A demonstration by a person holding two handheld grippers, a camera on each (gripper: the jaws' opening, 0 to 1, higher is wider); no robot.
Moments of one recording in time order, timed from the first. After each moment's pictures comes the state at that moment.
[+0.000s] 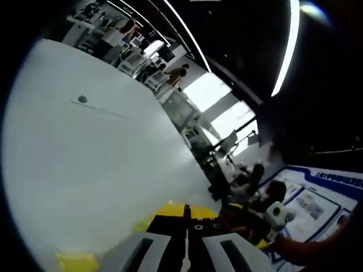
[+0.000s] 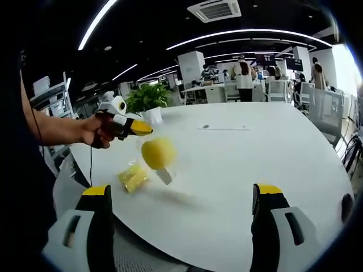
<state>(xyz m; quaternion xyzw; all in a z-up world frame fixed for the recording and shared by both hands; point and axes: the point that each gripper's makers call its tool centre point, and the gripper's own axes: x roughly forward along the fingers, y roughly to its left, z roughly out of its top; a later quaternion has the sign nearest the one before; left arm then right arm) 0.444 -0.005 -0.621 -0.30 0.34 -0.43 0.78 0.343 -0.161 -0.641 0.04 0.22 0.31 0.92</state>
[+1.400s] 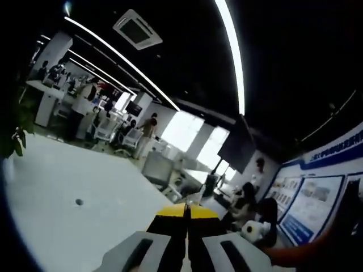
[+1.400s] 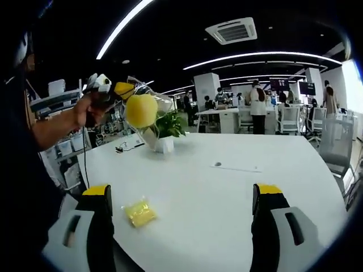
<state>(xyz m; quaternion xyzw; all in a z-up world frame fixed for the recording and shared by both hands) 0.452 0.061 -0.393 -0.23 0.13 -0.46 0.85 0.389 -0.120 -0.538 0.04 0.11 0.37 0.92</state>
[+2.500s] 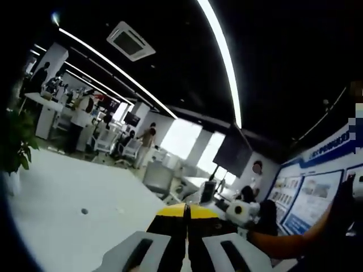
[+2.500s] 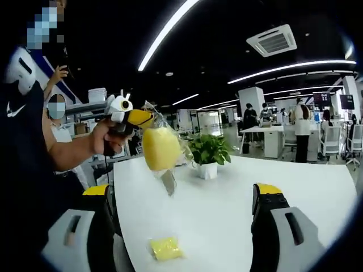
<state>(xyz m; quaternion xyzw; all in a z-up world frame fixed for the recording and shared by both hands) 0.414 0.082 -0.362 -0.23 0.09 -0.46 0.86 0.414 -0.018 -0.449 0.05 0.05 0.53 0.84</state>
